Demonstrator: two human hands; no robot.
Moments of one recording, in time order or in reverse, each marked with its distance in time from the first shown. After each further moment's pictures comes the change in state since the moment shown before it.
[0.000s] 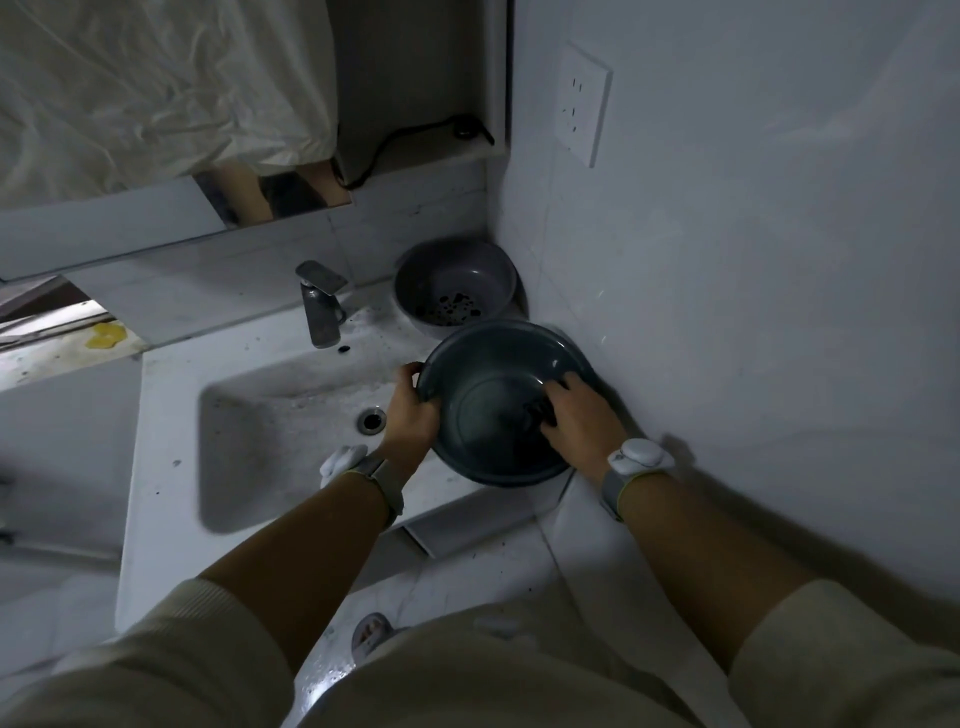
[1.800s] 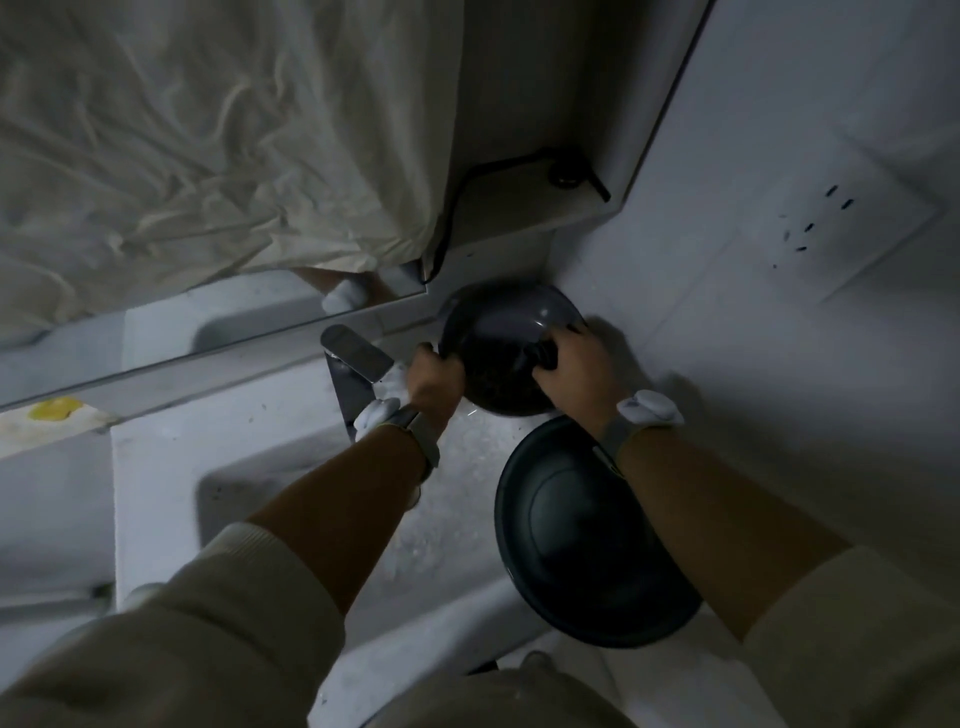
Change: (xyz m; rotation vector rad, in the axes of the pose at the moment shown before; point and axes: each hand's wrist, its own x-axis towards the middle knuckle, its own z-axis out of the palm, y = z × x) left_hand 0.232 0.051 -0.044 0.078 -0.020 -0.201; right_hand 0.246 -0.082 -0.008 0.158 0.103 0.148
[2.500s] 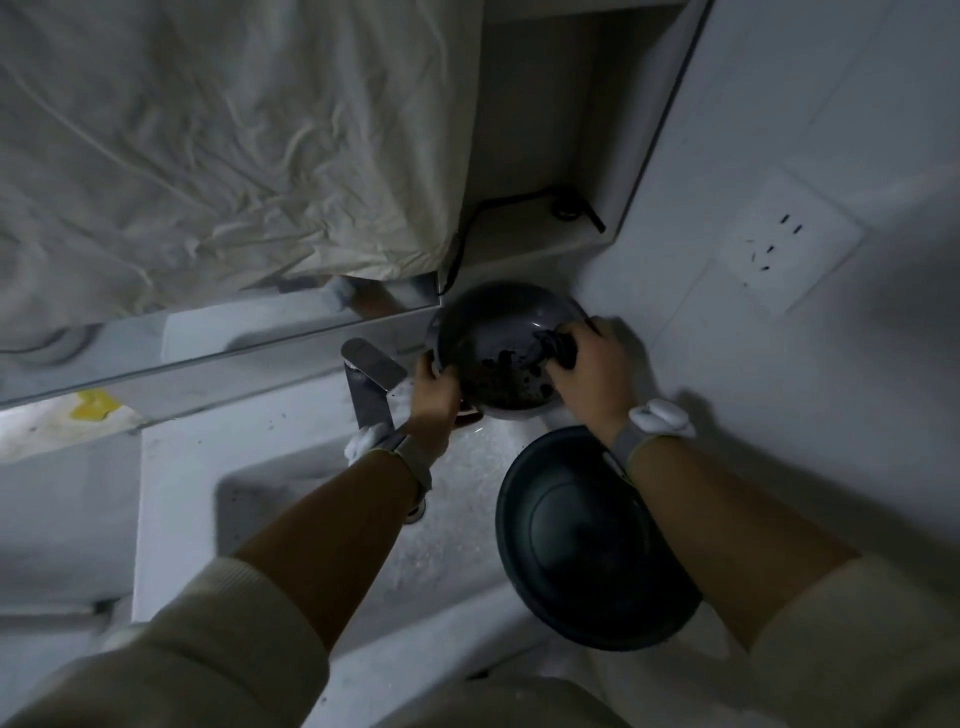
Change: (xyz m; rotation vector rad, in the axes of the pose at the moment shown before) left_hand -0.042 0.006 -0.019 -0.544 -0.184 -0.053; right_hand -0.008 -0.011 -0.030 0.062 0.212 -0.065
